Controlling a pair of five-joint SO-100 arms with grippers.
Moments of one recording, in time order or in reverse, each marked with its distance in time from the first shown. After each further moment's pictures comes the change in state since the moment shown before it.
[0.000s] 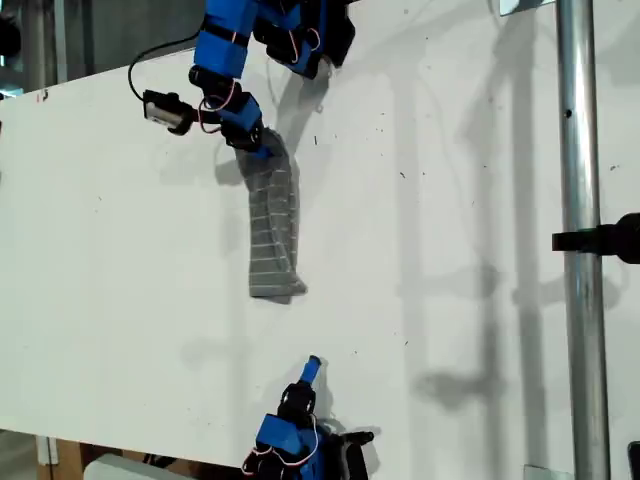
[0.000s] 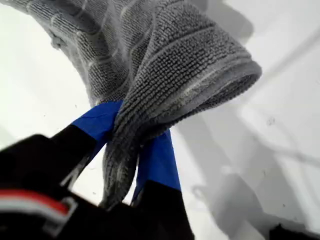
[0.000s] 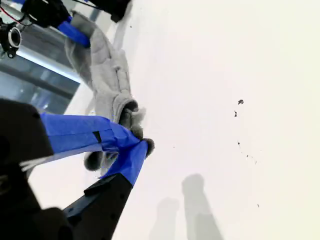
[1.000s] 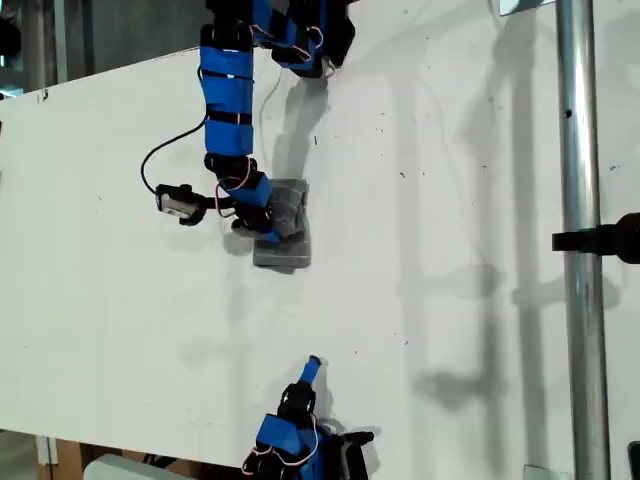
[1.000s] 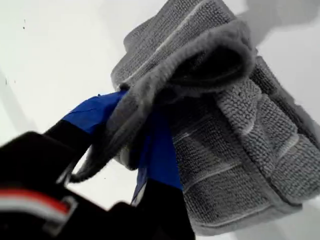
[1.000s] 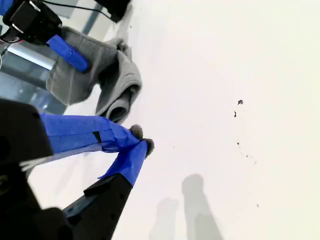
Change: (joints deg) arm 0 0.0 0.0 0.0 0.0 0.0; arm 1 -14.1 -50.1 -37.8 -24.6 -0.5
